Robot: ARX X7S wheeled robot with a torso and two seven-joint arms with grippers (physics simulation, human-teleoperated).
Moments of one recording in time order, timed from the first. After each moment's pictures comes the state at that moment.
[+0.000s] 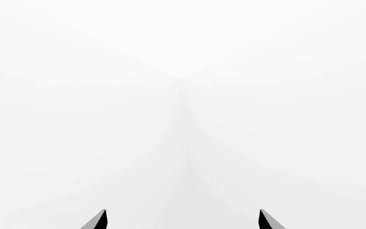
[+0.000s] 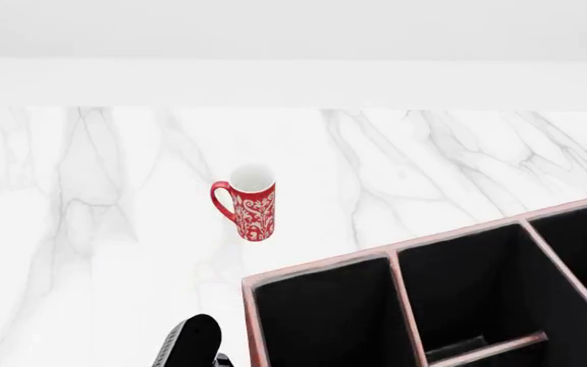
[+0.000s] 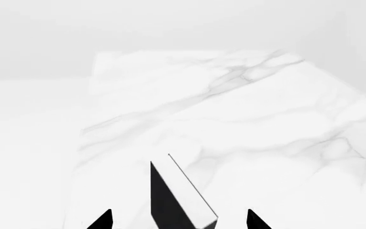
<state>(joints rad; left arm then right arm) 0.49 -0.02 -0.42 1.05 0.12 0.03 -0.32 0.85 0.61 -1.14 -0.49 0.93 0.50 -0.10</state>
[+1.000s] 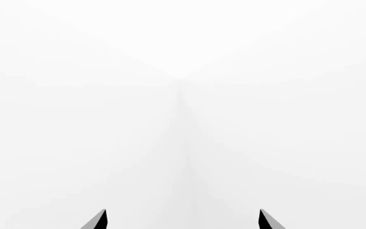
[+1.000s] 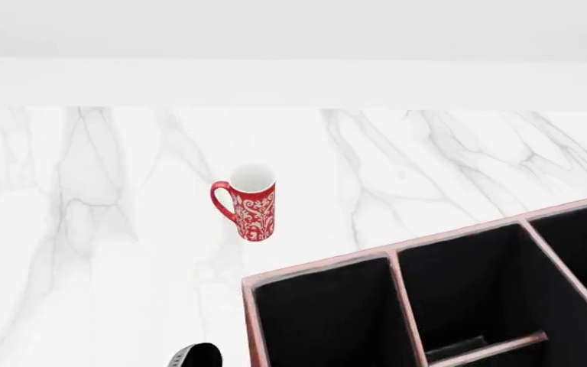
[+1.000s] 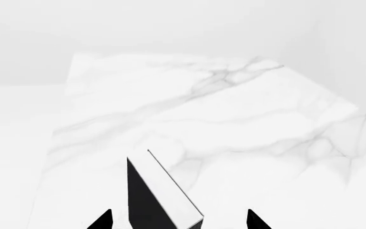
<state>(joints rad) 0.47 -0.02 -0.41 1.05 0.13 0.01 -0.32 0.72 0.53 -1.20 -0.31 0.71 0.30 -0.10</state>
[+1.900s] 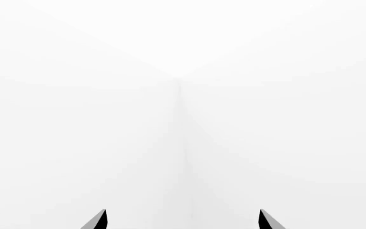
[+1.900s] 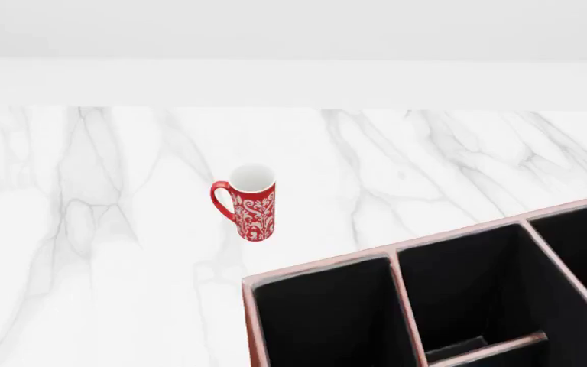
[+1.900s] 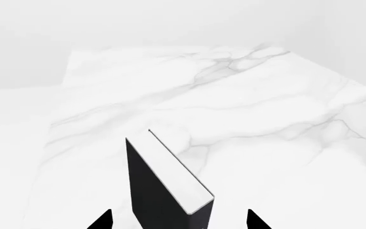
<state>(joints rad) 0.45 -0.02 -0.39 1.05 0.15 -0.01 -0.31 0.64 0.46 -1.23 -0.11 0.64 0.16 -0.15</state>
